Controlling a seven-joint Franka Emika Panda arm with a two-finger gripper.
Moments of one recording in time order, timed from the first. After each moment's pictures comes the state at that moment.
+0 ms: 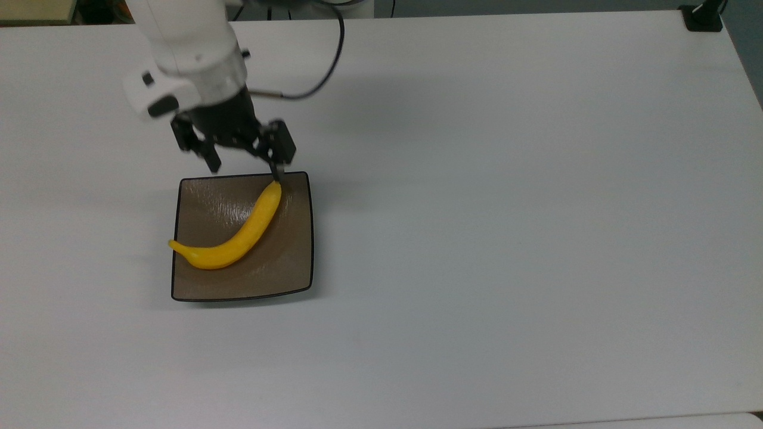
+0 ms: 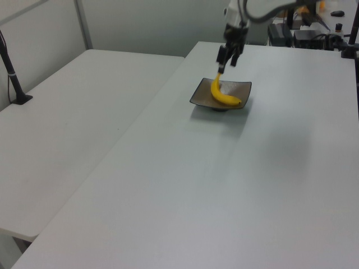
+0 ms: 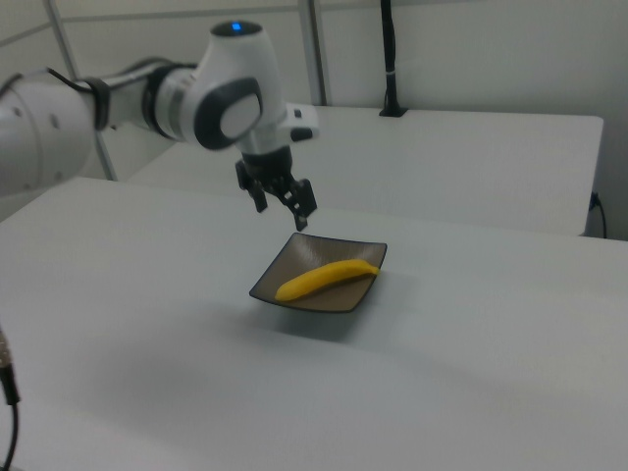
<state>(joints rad) -0.13 0.36 0.07 -1.49 0.07 2.02 0.05</state>
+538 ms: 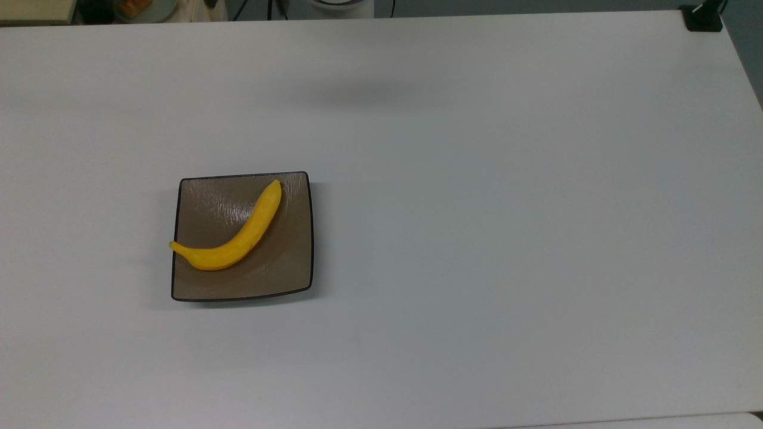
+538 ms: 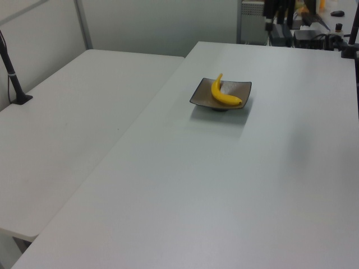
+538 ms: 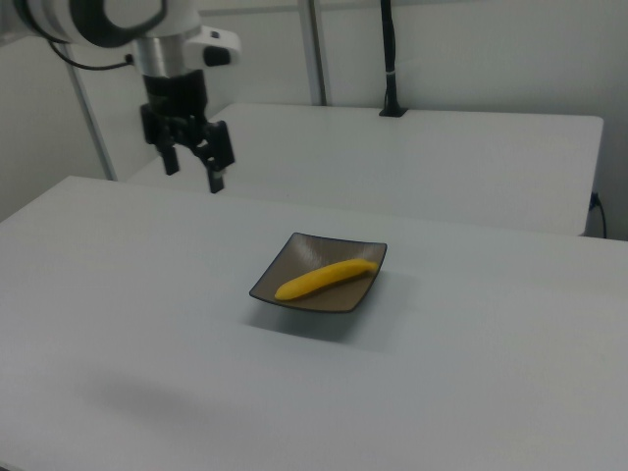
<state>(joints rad) -0.10 0.03 0.04 -1.50 0.07 1.53 0.05</state>
